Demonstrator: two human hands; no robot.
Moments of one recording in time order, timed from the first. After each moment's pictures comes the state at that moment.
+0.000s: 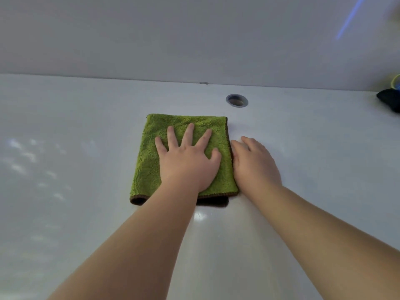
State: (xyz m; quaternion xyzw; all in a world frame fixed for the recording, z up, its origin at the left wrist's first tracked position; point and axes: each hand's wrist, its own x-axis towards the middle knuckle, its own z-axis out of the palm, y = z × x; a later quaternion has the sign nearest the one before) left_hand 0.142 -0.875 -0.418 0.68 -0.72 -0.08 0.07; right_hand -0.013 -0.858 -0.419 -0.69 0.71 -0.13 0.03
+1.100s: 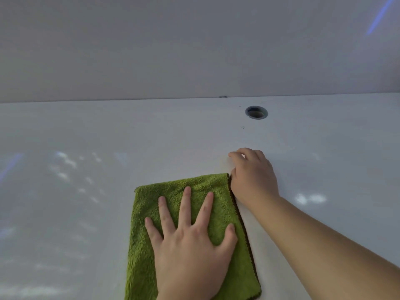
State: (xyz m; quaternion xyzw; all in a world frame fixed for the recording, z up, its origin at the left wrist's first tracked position) left_hand 0.167 -0.739 -0.409 0.75 -0.64 -0.10 0.08; right_hand 0.029 -0.866 -0.410 -0.74 0.66 -0.15 0.00
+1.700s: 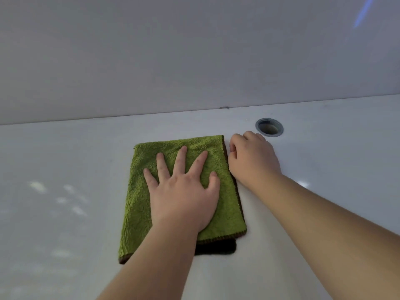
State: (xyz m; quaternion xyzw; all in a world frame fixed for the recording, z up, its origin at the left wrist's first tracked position) left_hand 0.207 -0.951 -0.417 0.71 -0.70 -0.09 0.07; right_hand 0.049 -1.000 -0.406 -0.71 0.69 -0.14 0.00
